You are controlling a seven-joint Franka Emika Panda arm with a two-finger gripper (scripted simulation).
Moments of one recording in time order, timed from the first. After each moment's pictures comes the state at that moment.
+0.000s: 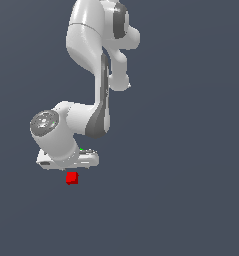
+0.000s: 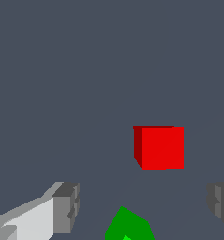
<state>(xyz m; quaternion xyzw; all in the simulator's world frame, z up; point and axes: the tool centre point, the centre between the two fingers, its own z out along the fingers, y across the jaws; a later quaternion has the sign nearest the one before) 0.098 -0.178 0.087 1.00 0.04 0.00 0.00</state>
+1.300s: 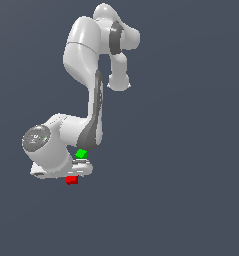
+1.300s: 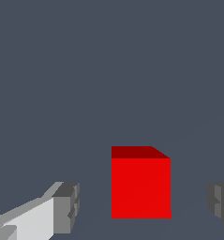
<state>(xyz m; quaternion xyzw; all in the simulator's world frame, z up) 0.119 -0.206 0.054 1.00 0.05 0.00 0.00</state>
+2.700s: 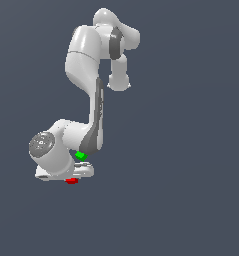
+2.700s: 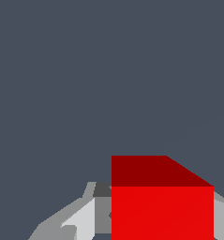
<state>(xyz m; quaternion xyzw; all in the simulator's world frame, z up) 0.118 -0.205 0.024 1.00 0.05 0.00 0.00</state>
